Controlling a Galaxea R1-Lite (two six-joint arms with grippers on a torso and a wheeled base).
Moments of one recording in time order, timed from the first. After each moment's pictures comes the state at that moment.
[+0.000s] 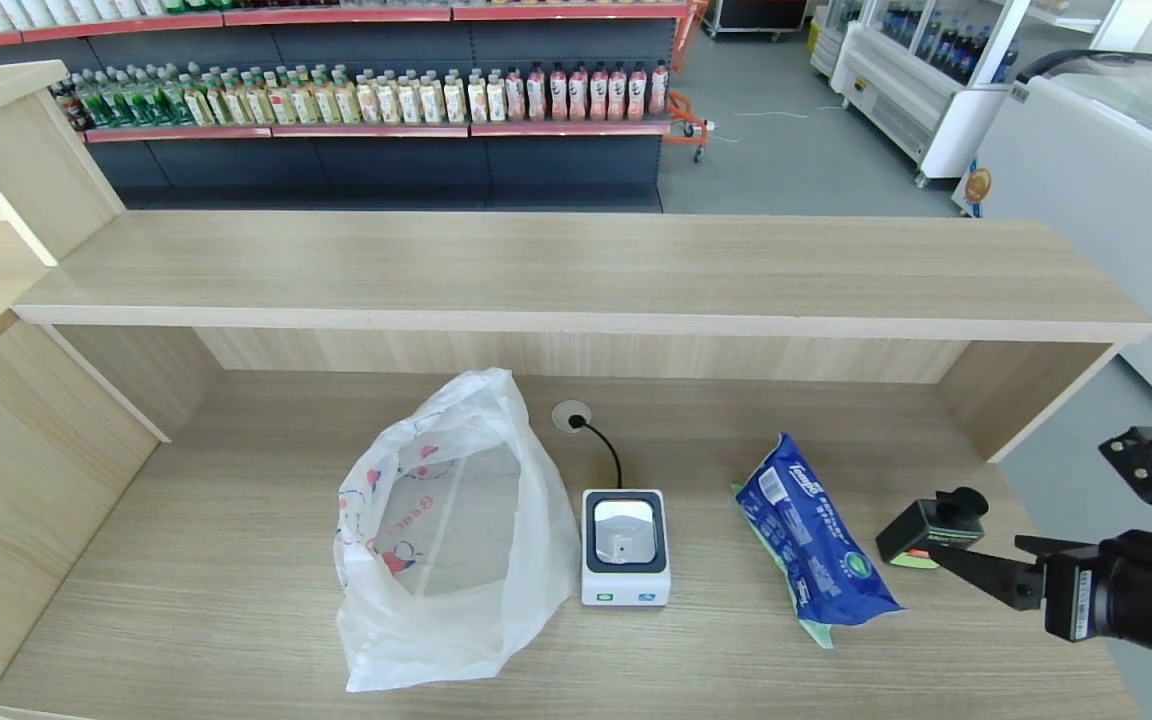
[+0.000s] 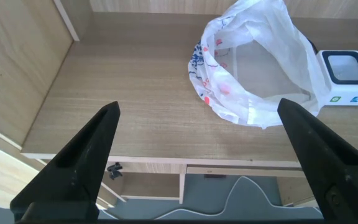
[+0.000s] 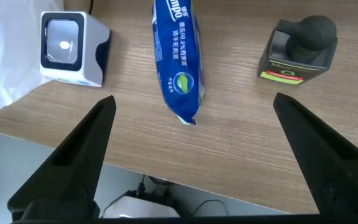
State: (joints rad) left arm -0.01 0.00 0.00 0.00 -0.02 0.00; right arm 0.01 1.32 -0.31 -0.52 0.29 0.02
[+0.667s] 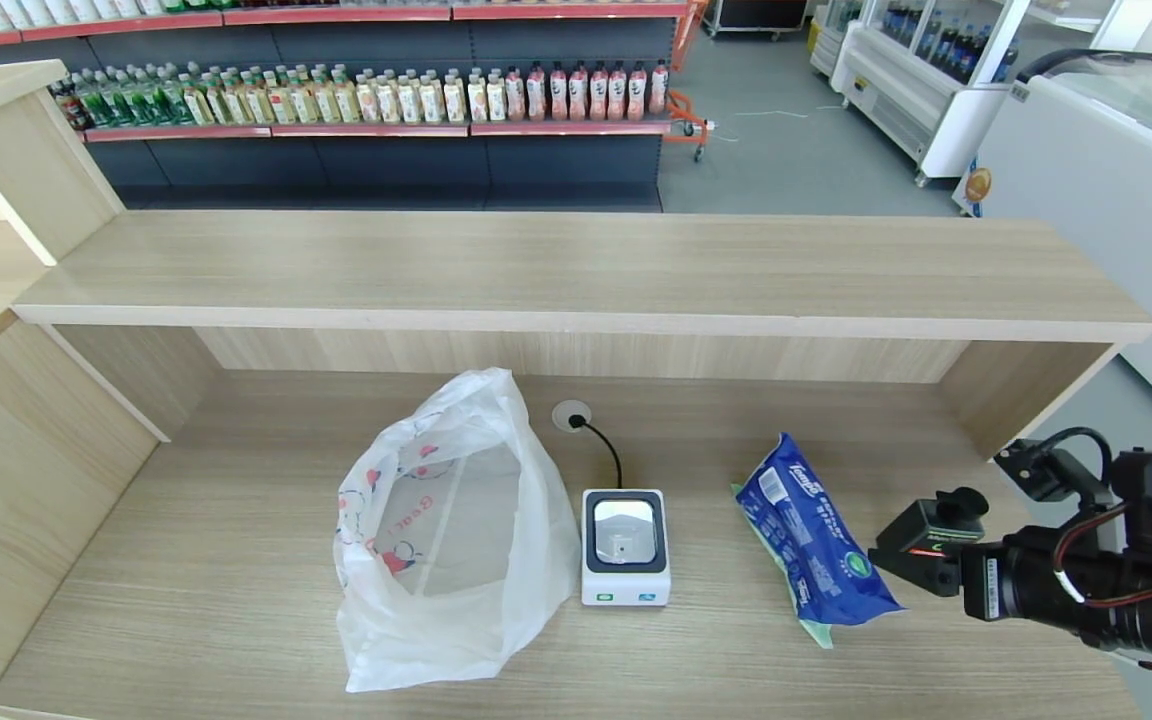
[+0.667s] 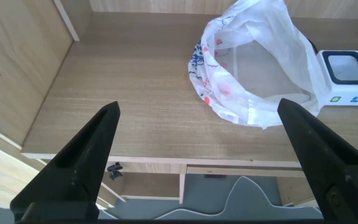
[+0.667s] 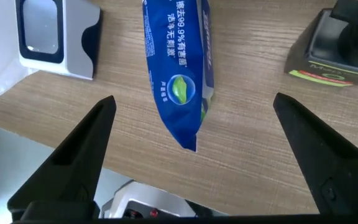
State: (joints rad) left arm 0.00 0.00 0.00 0.00 -0.02 0.00; right arm 0.01 1.64 -0.34 -0.70 0.37 0.02
